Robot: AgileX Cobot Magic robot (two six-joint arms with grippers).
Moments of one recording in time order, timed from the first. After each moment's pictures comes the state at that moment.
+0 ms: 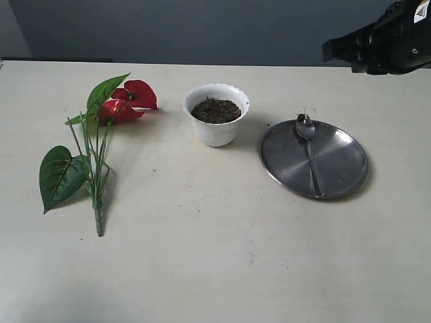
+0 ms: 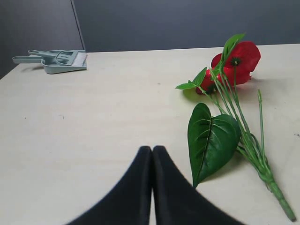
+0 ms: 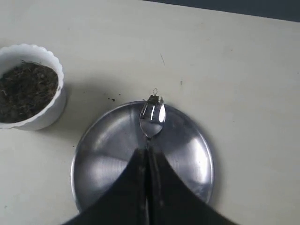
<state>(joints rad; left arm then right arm) 0.18 0.00 0.00 0.02 0.34 0.01 0.41 1.43 -1.09 -0.11 0.57 0.17</state>
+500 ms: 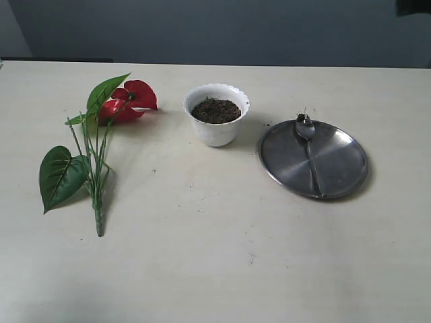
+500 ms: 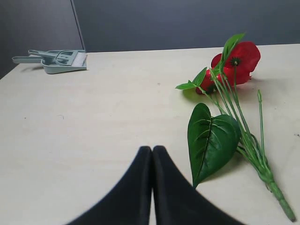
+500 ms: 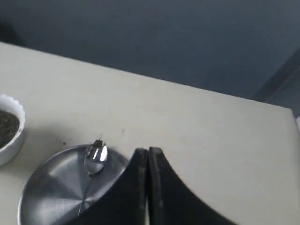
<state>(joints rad) 0.18 0.00 0.00 0.02 0.34 0.01 0.35 1.14 -1.09 -0.30 0.62 0.17</state>
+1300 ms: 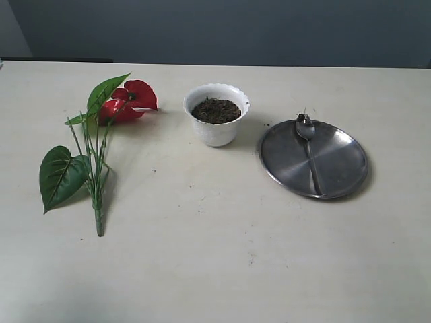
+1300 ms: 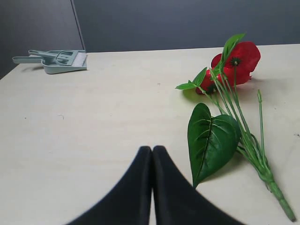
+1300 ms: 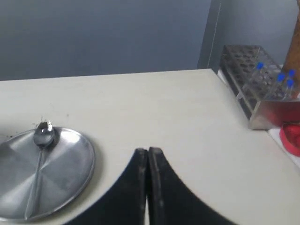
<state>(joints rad) 0.18 0.00 0.00 0.02 0.34 0.01 0.03 0.35 -0.41 -0.18 0.51 0.15</state>
